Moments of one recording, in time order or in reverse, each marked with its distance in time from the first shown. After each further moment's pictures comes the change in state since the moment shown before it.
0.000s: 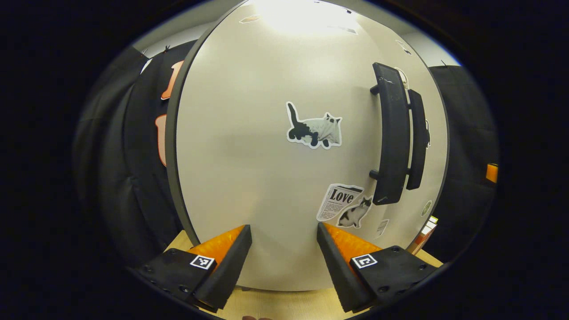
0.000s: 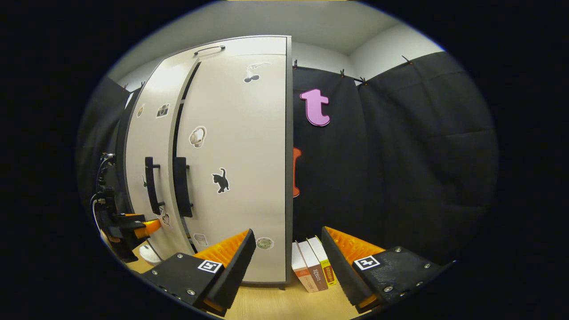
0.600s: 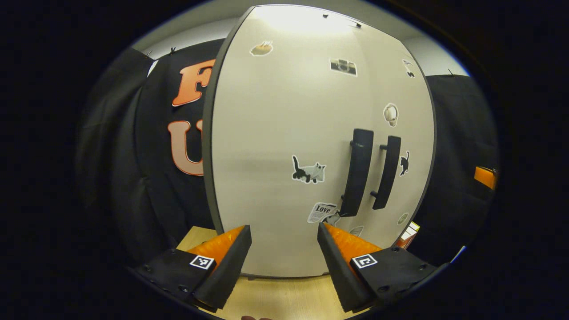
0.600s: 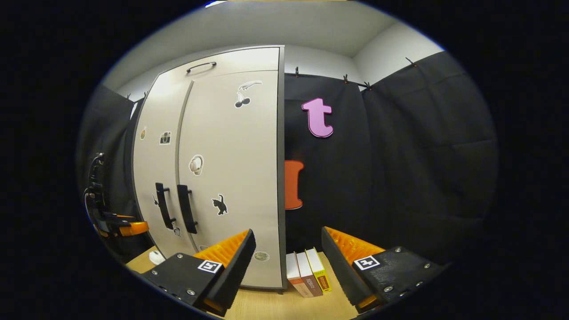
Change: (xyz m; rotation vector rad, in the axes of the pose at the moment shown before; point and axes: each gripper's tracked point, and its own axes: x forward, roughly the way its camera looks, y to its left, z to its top) left arm -0.113 0.015 0.073 -0.013 0.012 0.043; right arm -0.014 -0.025 0.069 0.002 -0.027 0.083
